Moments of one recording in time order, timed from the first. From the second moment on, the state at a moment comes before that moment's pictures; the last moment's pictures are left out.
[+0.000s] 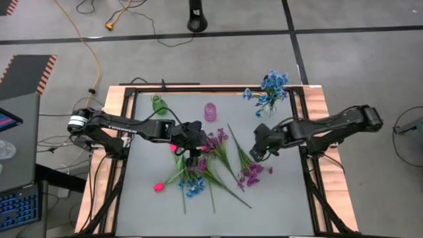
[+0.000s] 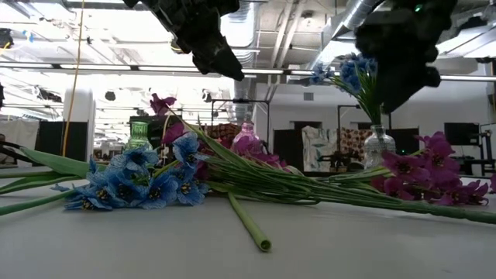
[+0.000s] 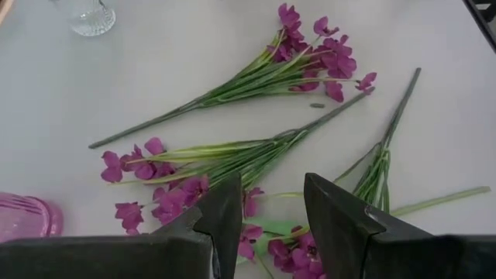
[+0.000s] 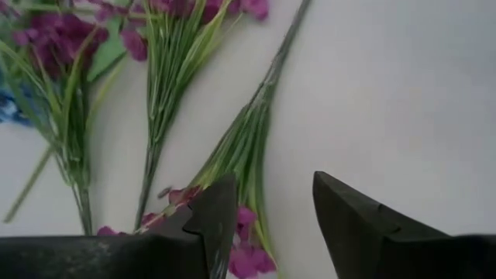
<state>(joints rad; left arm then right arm) -0.03 1.50 1.09 -0.32 0.01 0.00 0.17 1.24 0.91 -0.80 0.22 0.94</state>
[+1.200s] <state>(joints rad) -0.03 1.51 1.09 -0.32 0.01 0.02 0.18 1.73 0.91 -0.53 0.22 0.94</state>
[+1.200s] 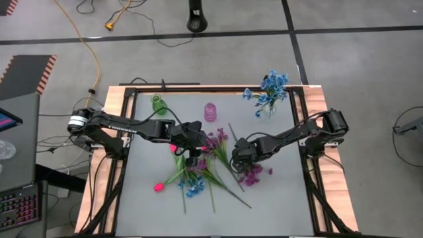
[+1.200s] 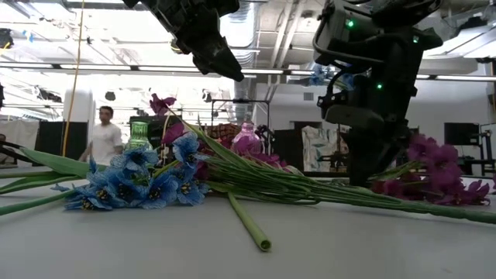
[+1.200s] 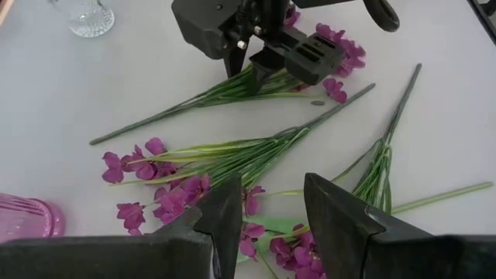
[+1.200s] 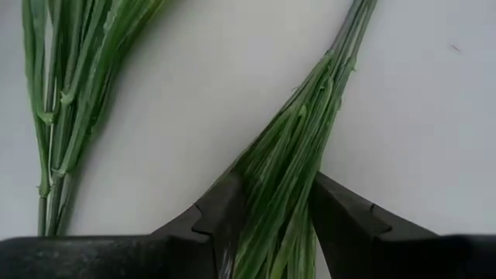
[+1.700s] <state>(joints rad) -0.03 1.51 1.09 -0.32 -0.11 -0.01 0.18 1.71 0.93 -0.57 0.17 0.88</state>
